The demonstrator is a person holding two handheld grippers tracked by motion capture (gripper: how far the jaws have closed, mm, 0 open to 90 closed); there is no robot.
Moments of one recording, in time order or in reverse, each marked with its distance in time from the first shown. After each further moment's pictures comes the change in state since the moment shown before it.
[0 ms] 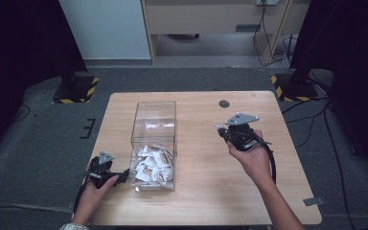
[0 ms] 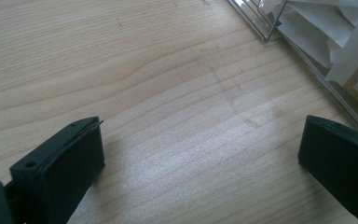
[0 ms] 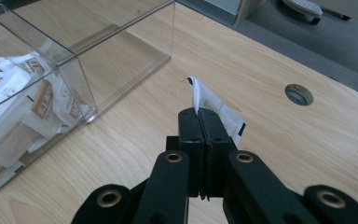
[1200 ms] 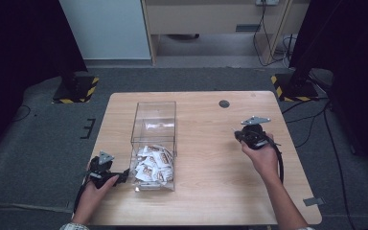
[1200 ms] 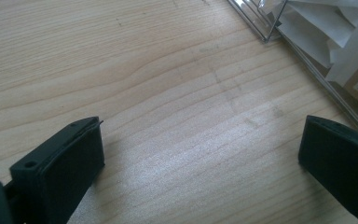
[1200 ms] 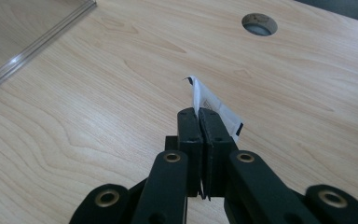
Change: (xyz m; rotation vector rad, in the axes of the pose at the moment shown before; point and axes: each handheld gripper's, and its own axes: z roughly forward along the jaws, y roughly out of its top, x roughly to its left) left arm 0.000 0.000 0.000 0.000 0.000 0.000; right arm -0.061 -0.058 0.042 0.100 -0.076 0.142
